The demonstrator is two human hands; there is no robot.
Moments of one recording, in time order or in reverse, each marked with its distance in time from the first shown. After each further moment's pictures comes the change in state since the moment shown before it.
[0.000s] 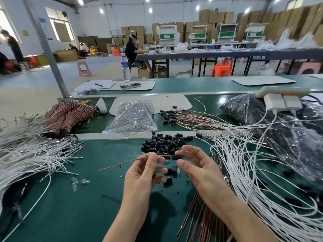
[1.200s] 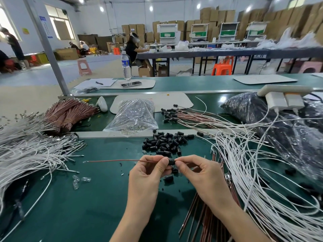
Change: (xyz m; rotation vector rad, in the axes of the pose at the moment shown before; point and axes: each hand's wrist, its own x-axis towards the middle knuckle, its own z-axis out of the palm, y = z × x) left_hand -0.003 -0.005 0.004 0.161 0.007 0.096; right_hand -0.009 0.008 -0.004 -0.691 0.072 -0.282
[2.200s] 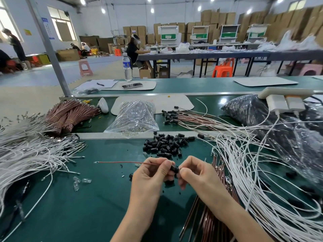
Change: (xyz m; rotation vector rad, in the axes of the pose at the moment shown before) left_hand -0.001 -0.001 0.001 -0.011 -0.040 -0.028; right_hand 0.003 -0.011 0.000 0.324 -0.192 0.199
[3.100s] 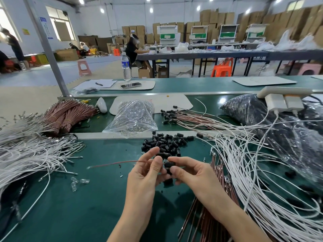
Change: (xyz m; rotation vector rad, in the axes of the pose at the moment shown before) left_hand 0.001 0.003 0.001 -0.124 0.031 -0.050; right_hand 0.004 0.004 0.005 0.004 0.005 -0.013
